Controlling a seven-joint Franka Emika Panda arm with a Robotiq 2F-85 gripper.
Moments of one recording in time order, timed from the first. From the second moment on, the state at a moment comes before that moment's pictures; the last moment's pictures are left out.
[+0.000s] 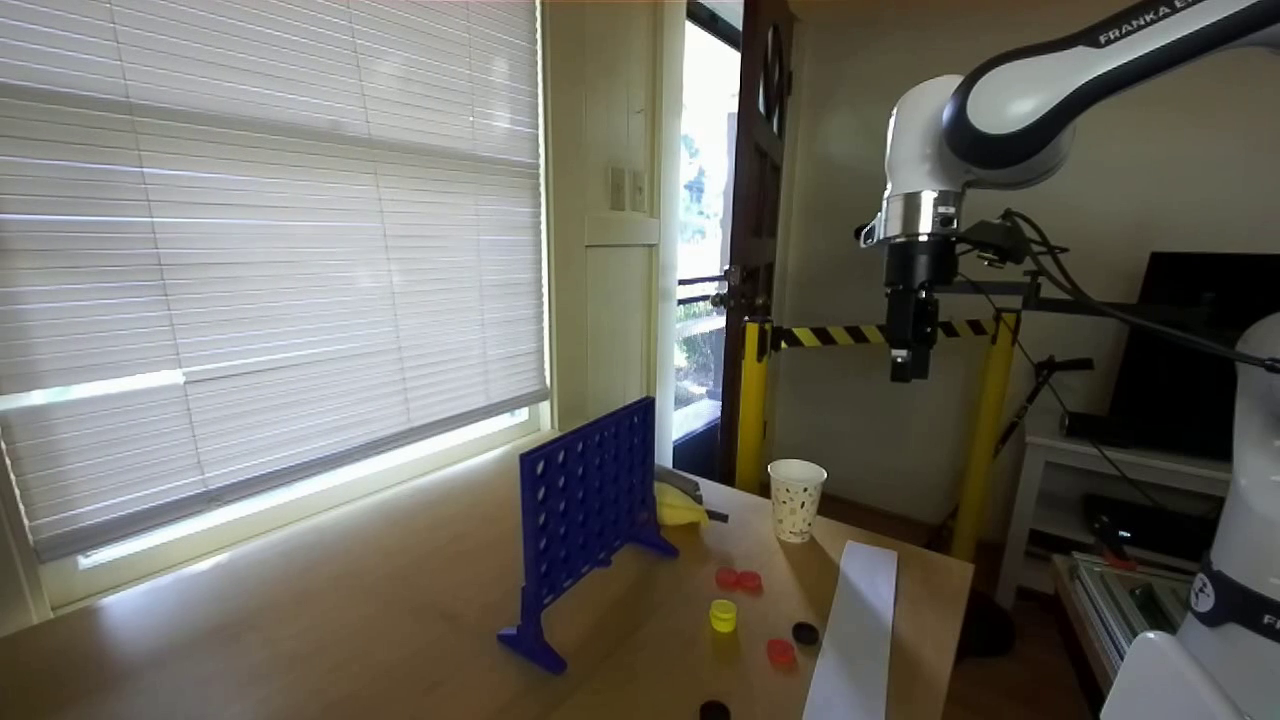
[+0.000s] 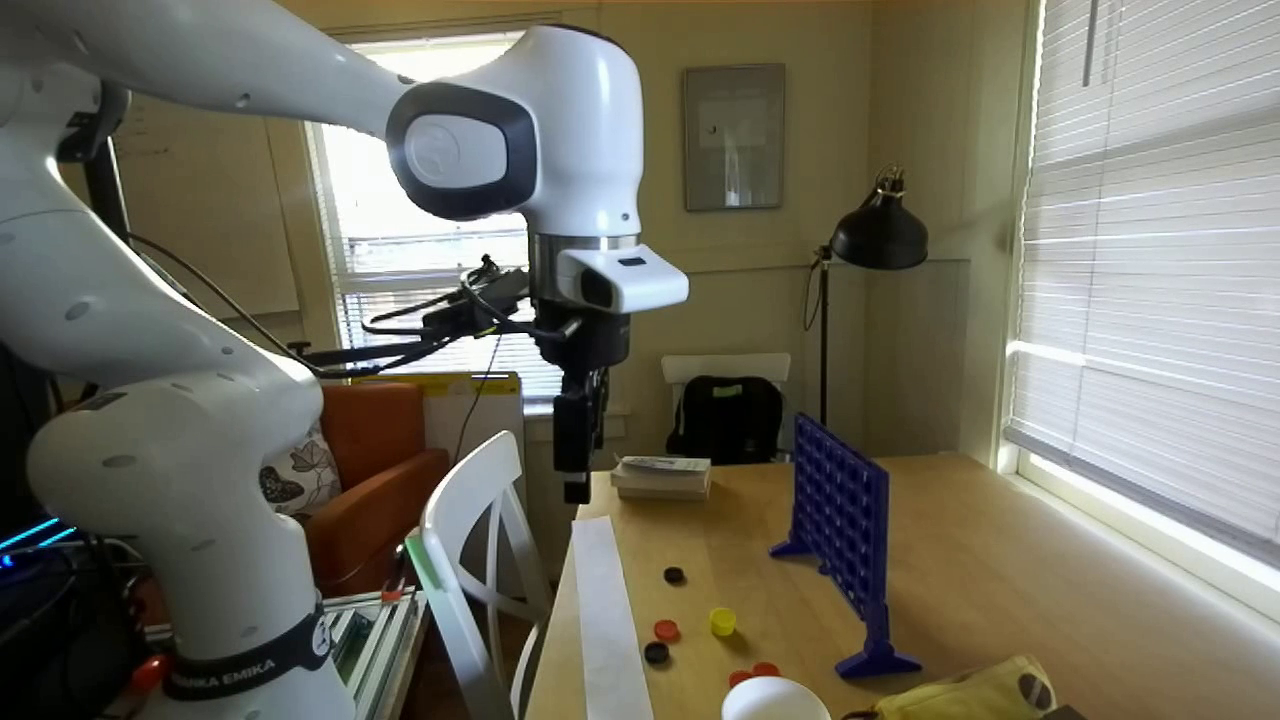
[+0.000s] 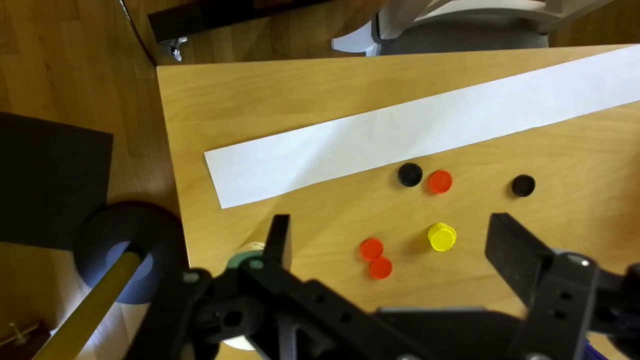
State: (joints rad) arm -0.11 -0.61 -0.18 -2.62 0.04 1.94 -0.01
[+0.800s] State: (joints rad) arm -0.01 -0.34 -0.03 -2.66 0.09 2.44 0.05
